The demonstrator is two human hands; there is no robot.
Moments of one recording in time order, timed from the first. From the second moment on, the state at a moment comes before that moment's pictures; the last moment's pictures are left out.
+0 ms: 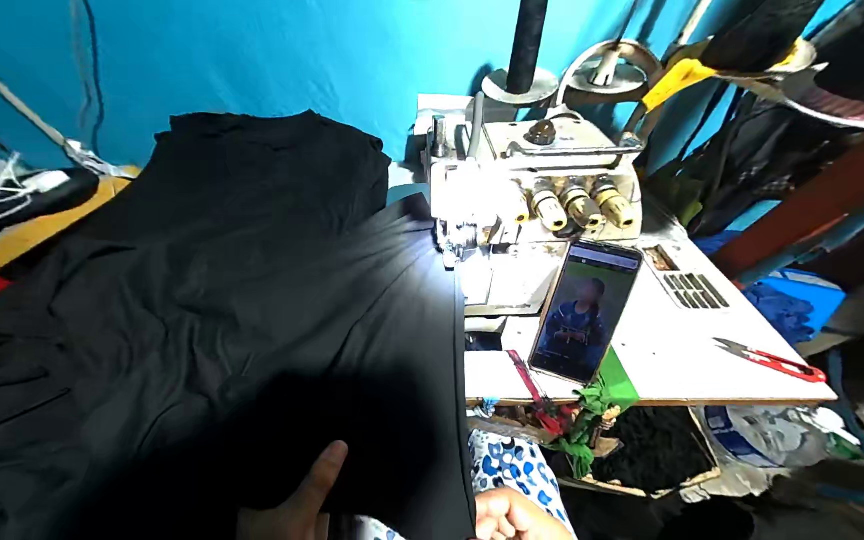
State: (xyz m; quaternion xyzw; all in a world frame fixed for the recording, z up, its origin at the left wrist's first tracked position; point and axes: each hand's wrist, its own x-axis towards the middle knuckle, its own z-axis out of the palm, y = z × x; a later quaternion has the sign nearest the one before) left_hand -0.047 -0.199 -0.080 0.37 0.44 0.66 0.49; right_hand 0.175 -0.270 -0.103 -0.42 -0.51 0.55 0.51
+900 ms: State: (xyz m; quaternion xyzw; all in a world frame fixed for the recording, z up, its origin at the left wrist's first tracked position) left_hand 0.007 0.007 -0.022 0.46 0.67 0.47 0.35; right_hand 0.163 -0.090 -0.052 -0.61 -0.43 0.28 0.60
